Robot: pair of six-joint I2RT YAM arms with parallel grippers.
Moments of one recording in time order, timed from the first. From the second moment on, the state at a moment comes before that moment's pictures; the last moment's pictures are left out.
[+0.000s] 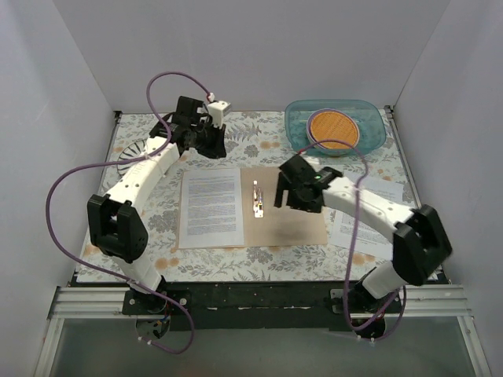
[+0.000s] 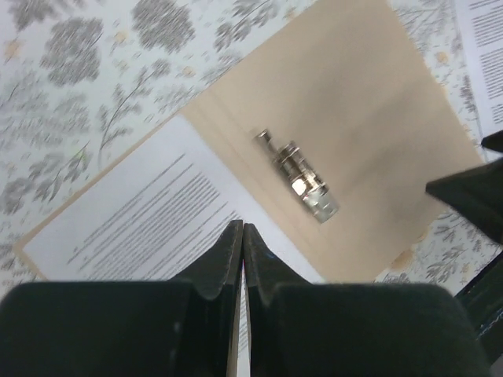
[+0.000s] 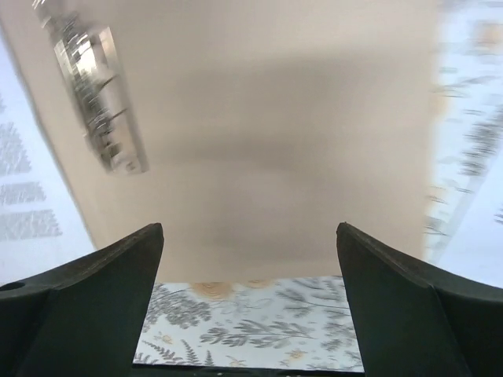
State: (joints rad) left arm -0.33 1.69 1.59 -0.71 0.37 0.06; right arm 0.76 1.57 1.16 -0.73 0.23 0.78
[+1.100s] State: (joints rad) left arm -0.88 2.38 2.05 -0.41 0.61 -0.09; right arm -0.42 1.11 0.63 -0.71 0.30 0.70
